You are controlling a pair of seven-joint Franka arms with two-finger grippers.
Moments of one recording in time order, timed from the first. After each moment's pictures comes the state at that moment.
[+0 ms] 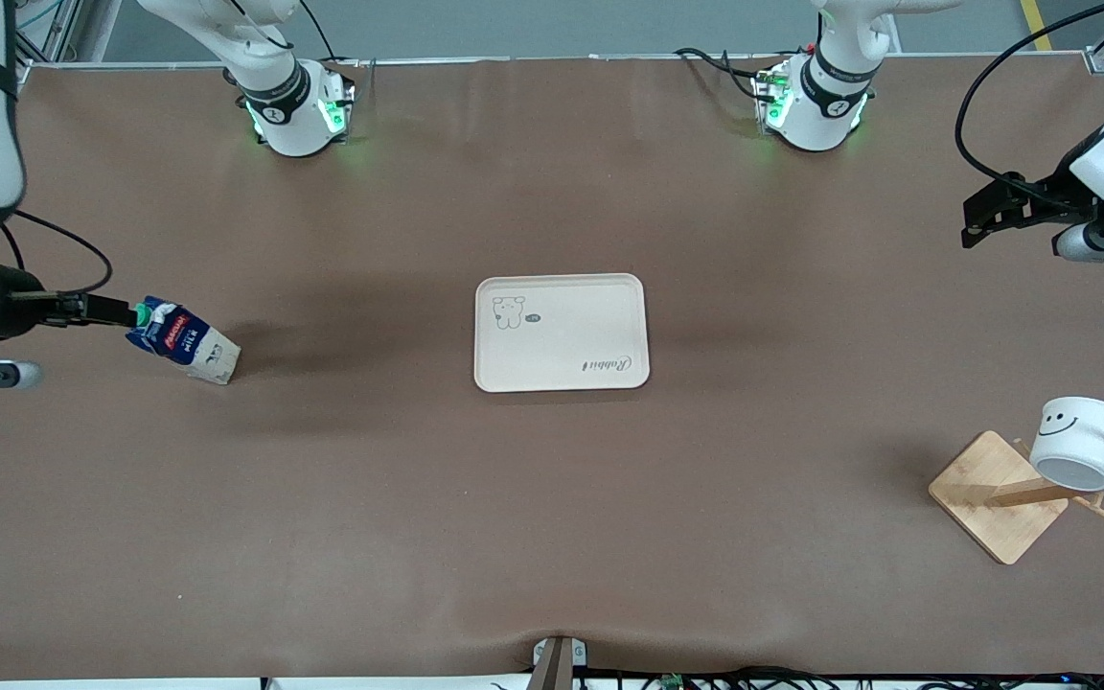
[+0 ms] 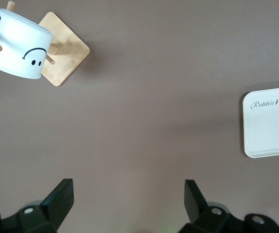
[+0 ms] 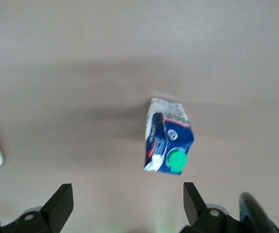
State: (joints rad) left arm 0.01 -0.01 -0.10 -1.56 0.00 1.53 0.02; right arm -0.10 0.23 0.01 -1.50 0.06 1.49 -0.07
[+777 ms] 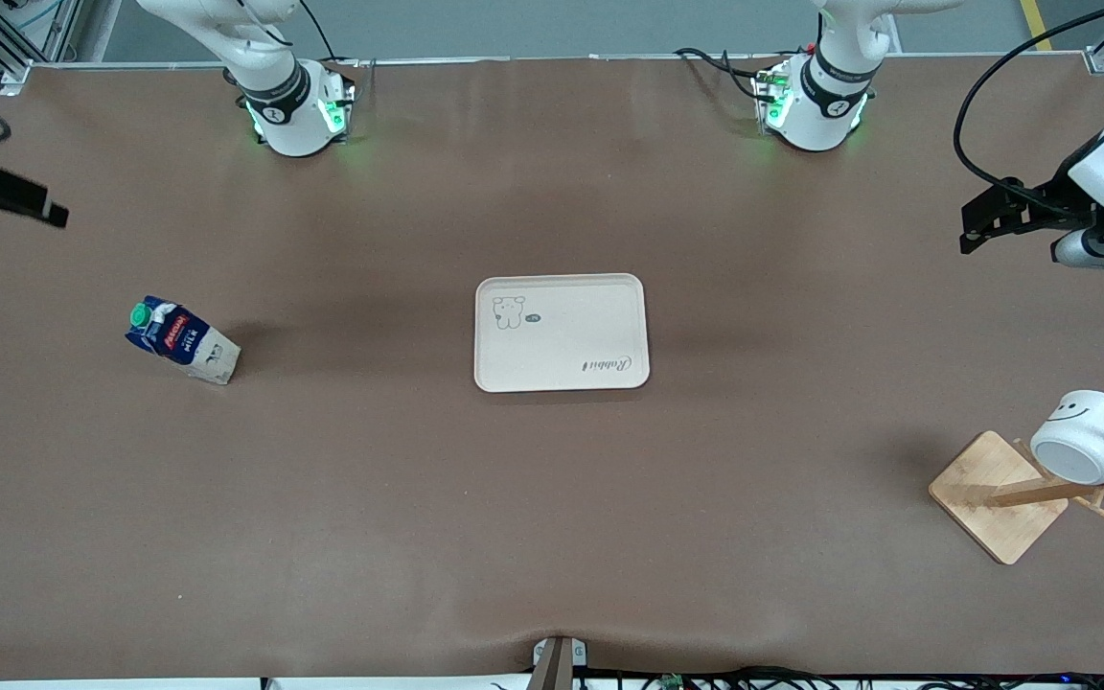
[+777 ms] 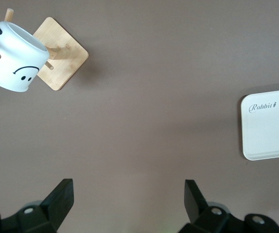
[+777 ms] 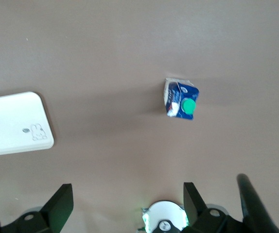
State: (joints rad) left arm 0.01 0.01 -0.10 -1.53 0.00 1.53 0.02; right arm -0.06 0.07 0.02 -1.29 0.08 1.20 0.09
